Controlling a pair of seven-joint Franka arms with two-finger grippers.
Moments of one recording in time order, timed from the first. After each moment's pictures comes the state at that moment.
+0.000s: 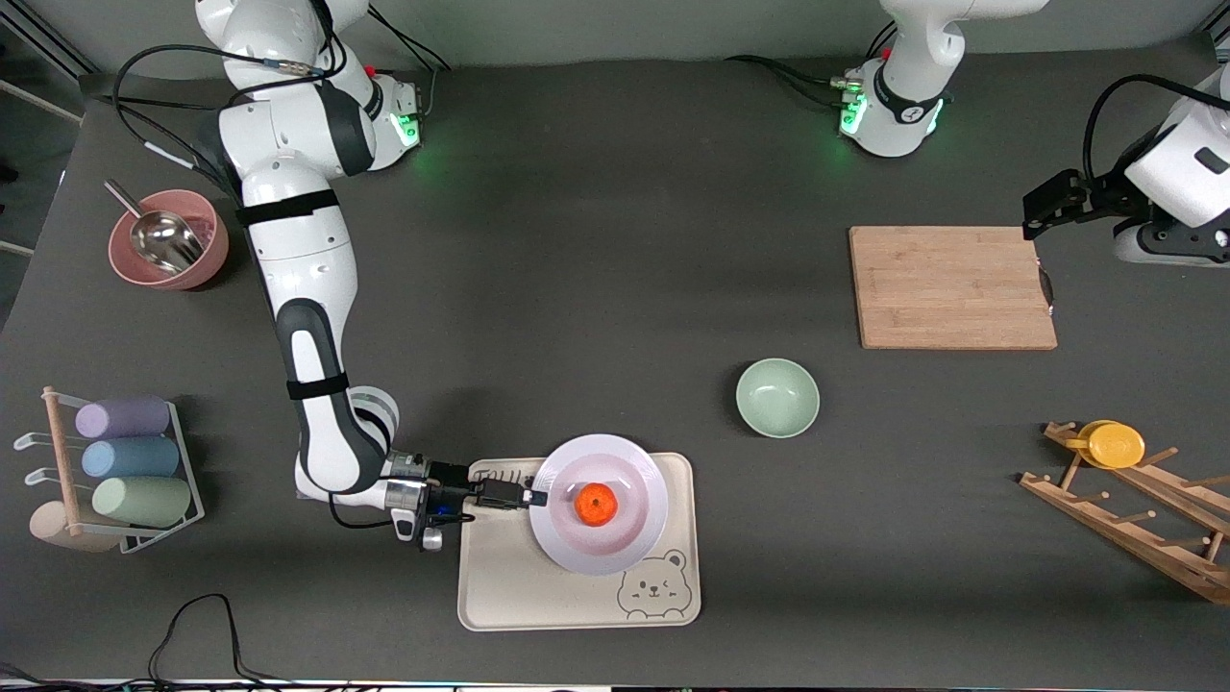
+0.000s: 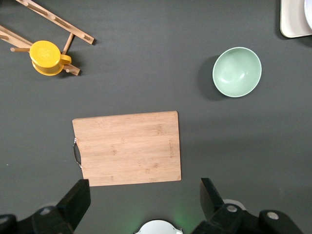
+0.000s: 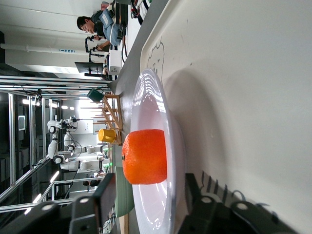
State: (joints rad) left arm -0.05 -0.07 -0.03 -1.64 0.00 1.49 0.01; right arm 0.32 1.17 -0.18 -1.17 1.71 1.94 -0.74
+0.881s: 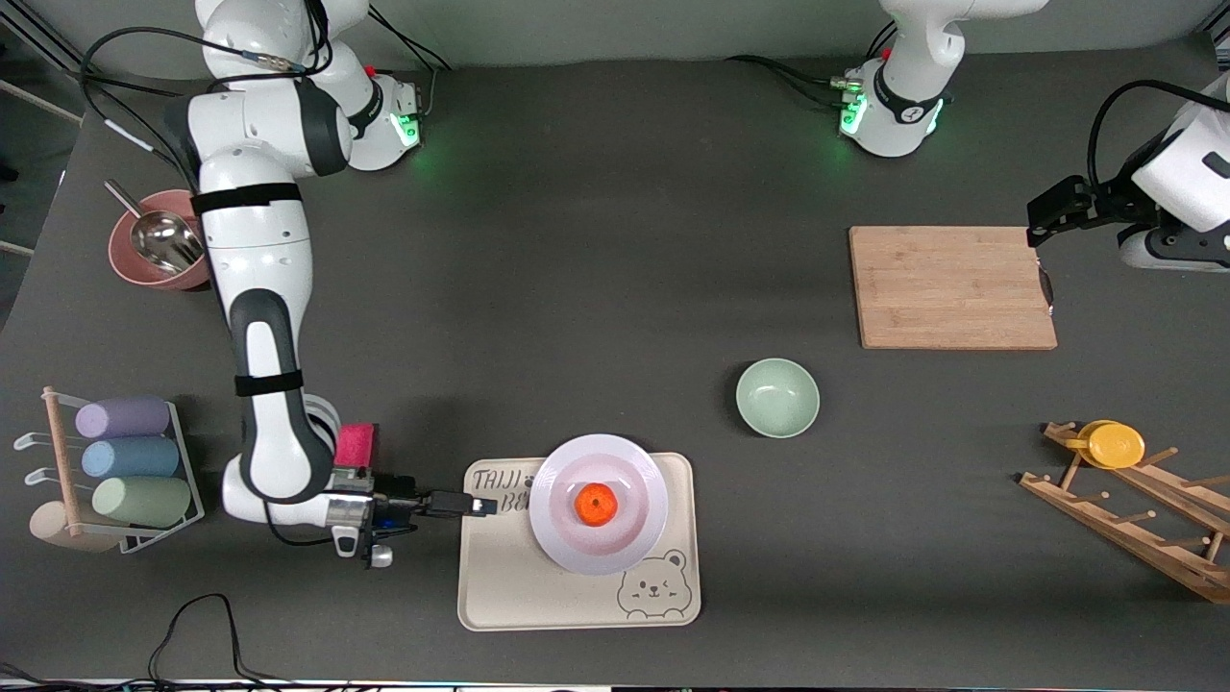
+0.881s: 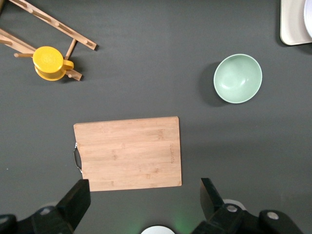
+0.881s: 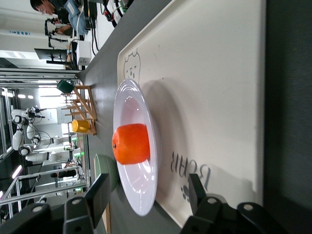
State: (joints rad) left arm -0.05 -0.07 -0.02 -1.64 0.00 1.52 0.01; right arm 0.24 1.09 -0.25 -1.15 1.43 1.86 -0.58
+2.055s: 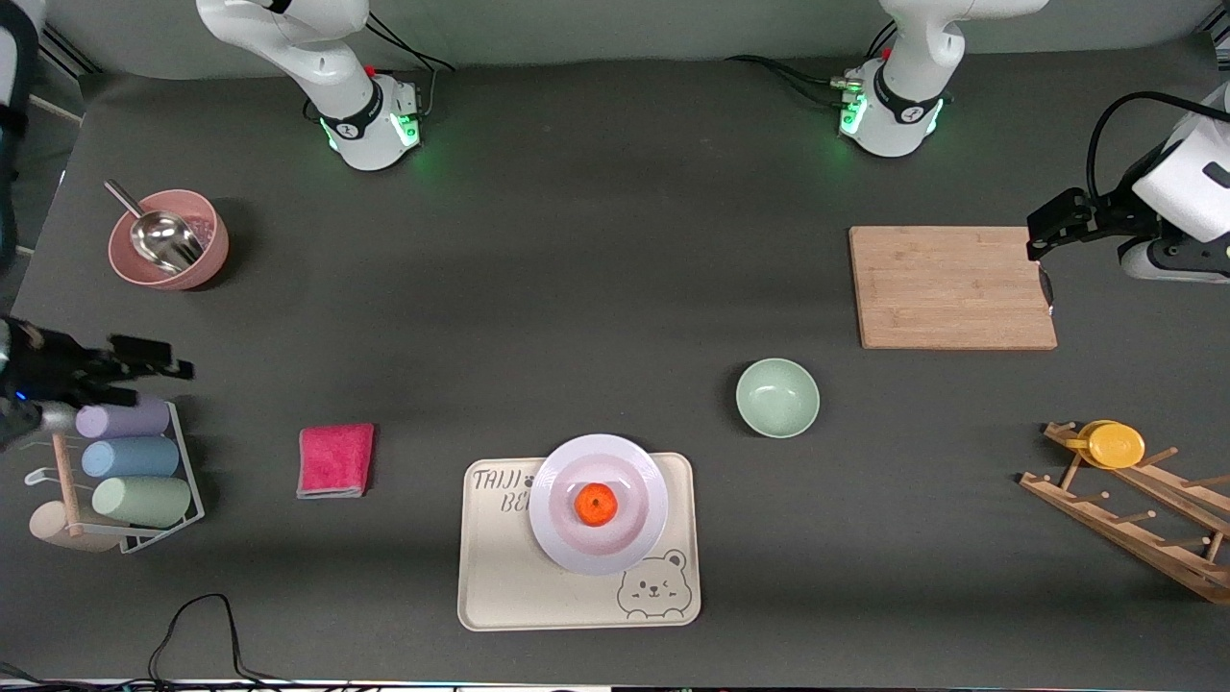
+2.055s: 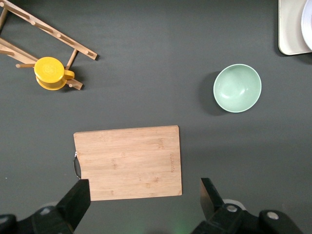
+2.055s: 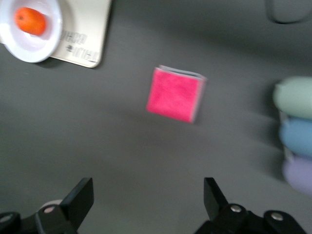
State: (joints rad) left arm -0.05 -0.05 -0.02 -1.64 -0.01 1.56 0.01; right arm 0.06 0.27 -0.27 -1.44 0.24 1.59 -0.48
